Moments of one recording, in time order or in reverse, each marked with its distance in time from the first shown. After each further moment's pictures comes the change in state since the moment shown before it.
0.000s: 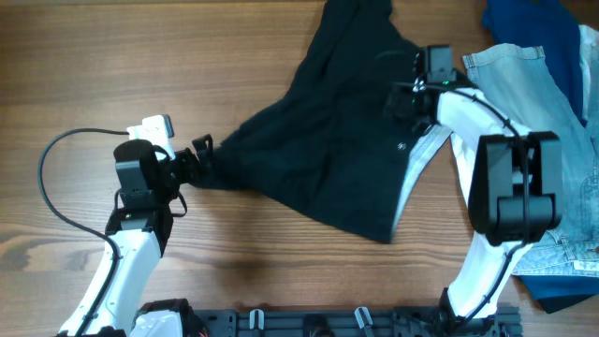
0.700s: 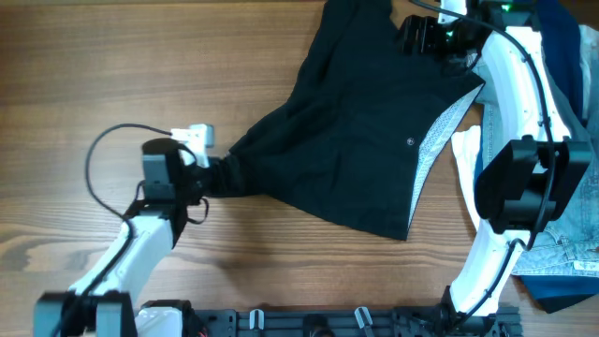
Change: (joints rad) left arm -0.118 0.154 0.000 -0.008 0.346 -0.031; right arm -0.085 0.068 0.667 -0.579 -0.491 -0.177
